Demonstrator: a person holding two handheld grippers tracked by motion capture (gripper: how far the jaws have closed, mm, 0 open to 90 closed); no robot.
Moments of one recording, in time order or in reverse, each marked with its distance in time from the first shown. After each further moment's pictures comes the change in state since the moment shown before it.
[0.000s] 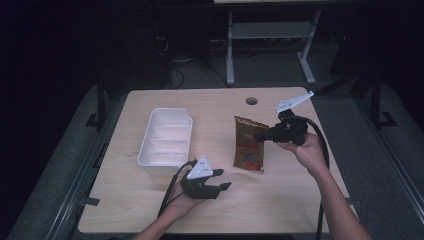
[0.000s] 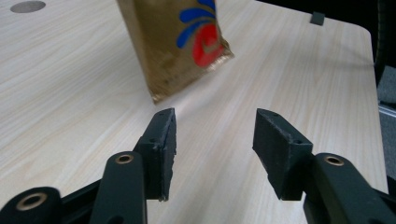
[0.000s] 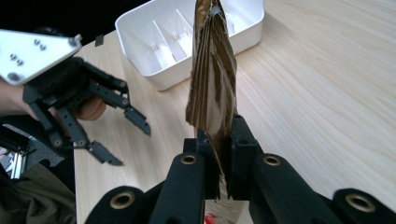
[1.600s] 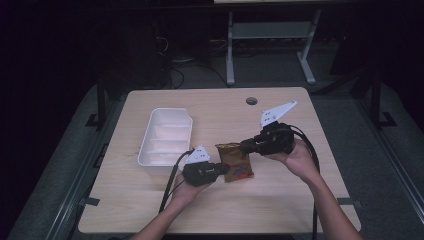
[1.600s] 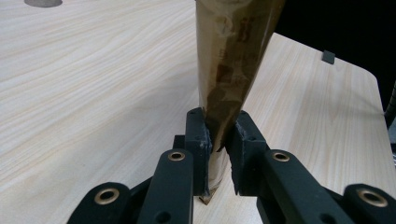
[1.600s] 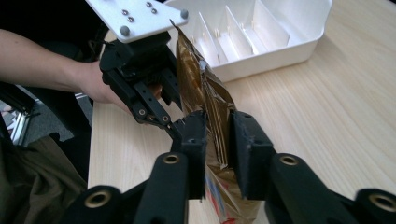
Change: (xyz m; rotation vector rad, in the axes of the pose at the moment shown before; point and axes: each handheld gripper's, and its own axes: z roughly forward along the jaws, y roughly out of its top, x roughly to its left) left arm 0.032 0.004 0.016 -0.080 -0.016 -0.150; right arm 0.039 0.007 0.025 0.036 0.067 -0.192
